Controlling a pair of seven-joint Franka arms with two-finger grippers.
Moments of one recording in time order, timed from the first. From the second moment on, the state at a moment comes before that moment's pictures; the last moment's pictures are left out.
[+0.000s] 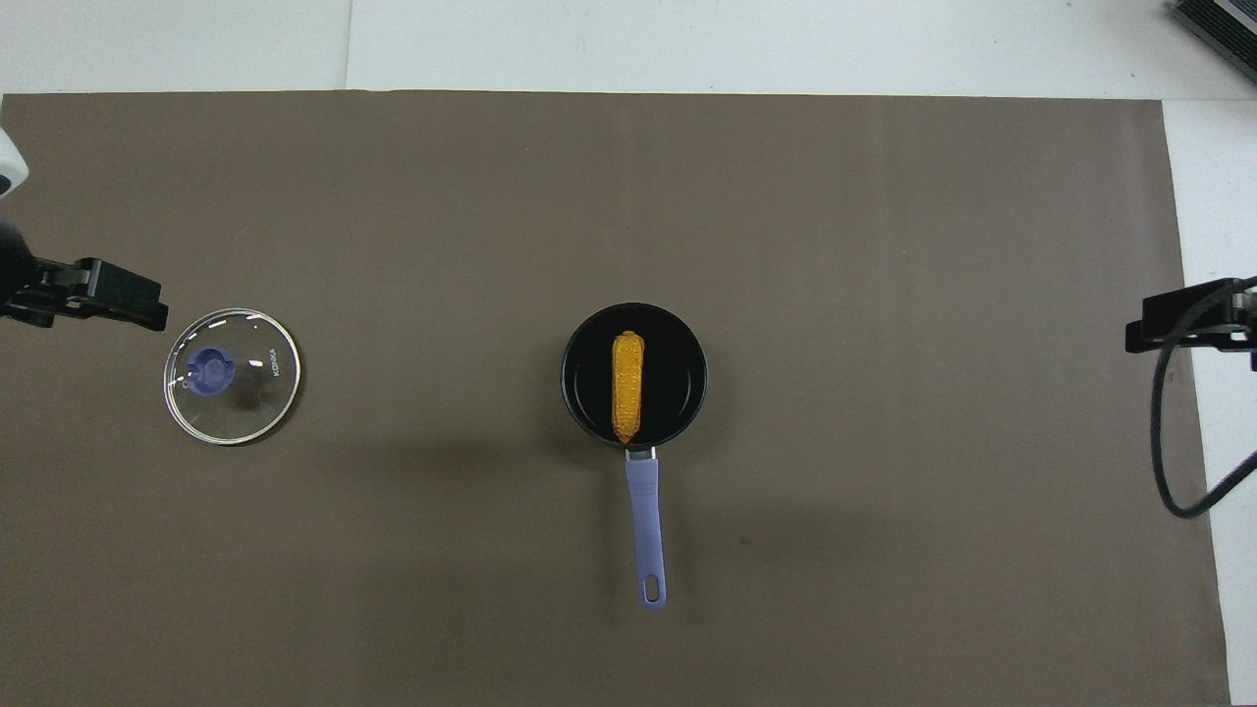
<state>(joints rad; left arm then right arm) -0.06 0.07 0.01 -1.49 -0.03 1.50 0.05 0.09 -0.04 -0.11 -1.47 0.02 1.43 0.15</state>
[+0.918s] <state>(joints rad) -0.06 0.04 0.01 -1.47 -0.03 1.49 0.05 0.04 -0.08 -0.15 -1.52 0.01 1.40 0.00</state>
